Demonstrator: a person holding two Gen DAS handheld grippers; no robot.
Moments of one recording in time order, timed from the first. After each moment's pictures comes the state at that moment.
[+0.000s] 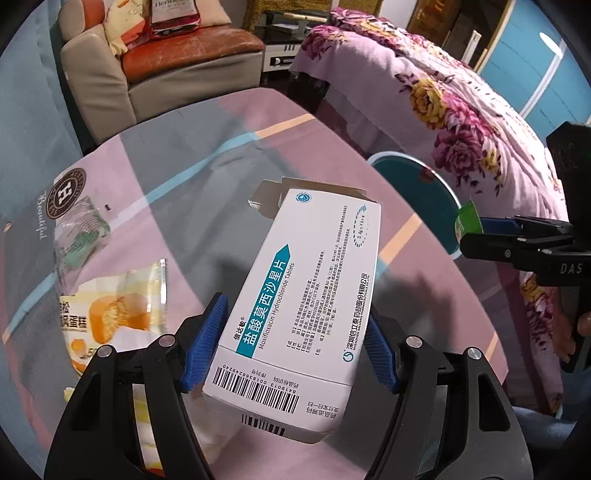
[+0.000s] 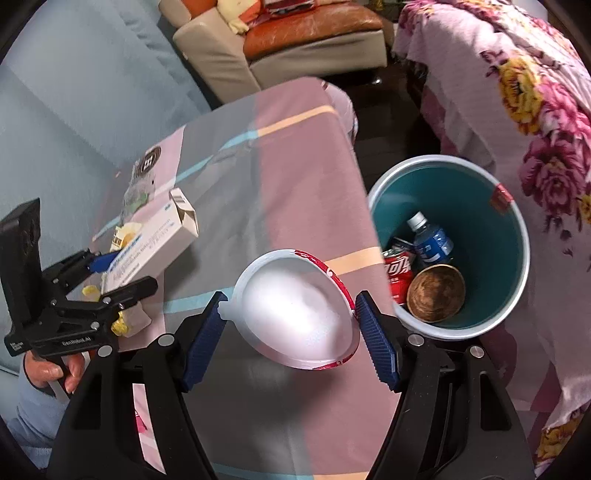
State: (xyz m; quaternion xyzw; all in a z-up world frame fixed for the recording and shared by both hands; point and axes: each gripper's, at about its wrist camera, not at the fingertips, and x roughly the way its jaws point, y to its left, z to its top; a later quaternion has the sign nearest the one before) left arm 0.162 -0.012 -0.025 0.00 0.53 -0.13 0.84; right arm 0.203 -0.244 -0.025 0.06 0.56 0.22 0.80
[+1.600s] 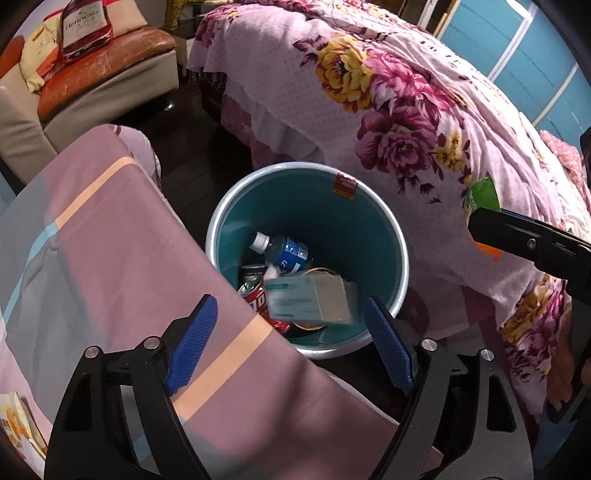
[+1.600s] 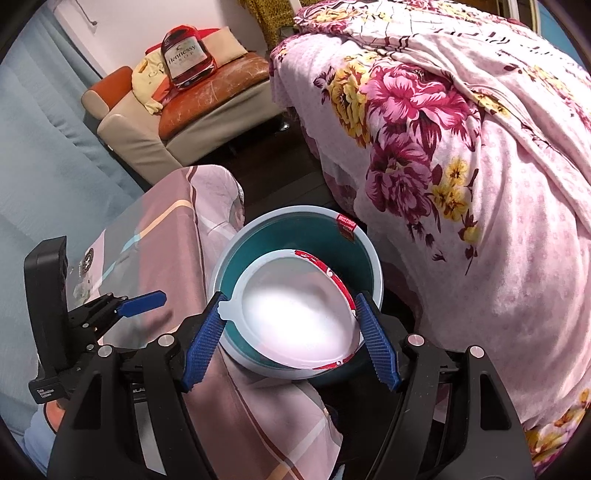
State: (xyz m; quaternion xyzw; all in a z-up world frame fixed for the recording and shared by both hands) left arm 0.255 -0.212 -0.057 0.03 0.55 -0.20 0.81; right arm 0.240 -0.414 -0.023 0.14 0.51 0.10 0.84
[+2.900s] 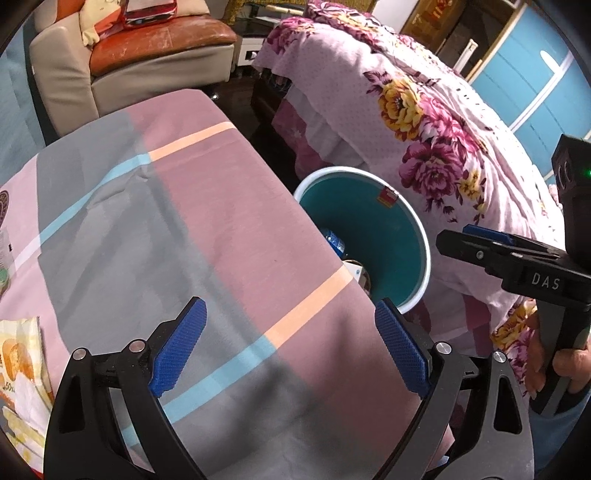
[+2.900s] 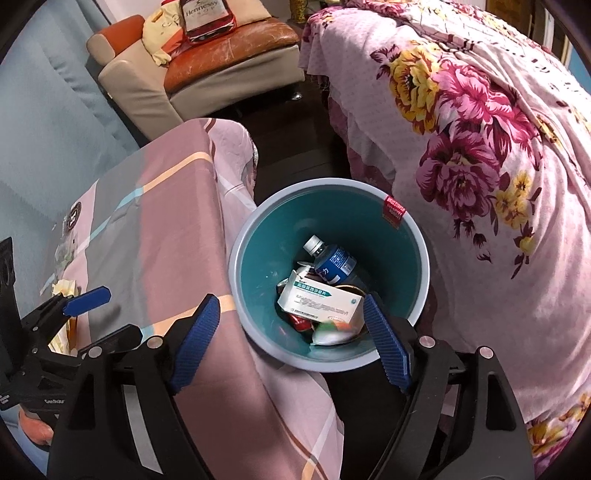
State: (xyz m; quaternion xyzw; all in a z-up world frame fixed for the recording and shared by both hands) left arm 0.216 -0.109 -0.039 -0.05 0.54 -0.16 0.83; right arm 0.247 -0.327 -0.030 0.05 0.55 0.10 0.83
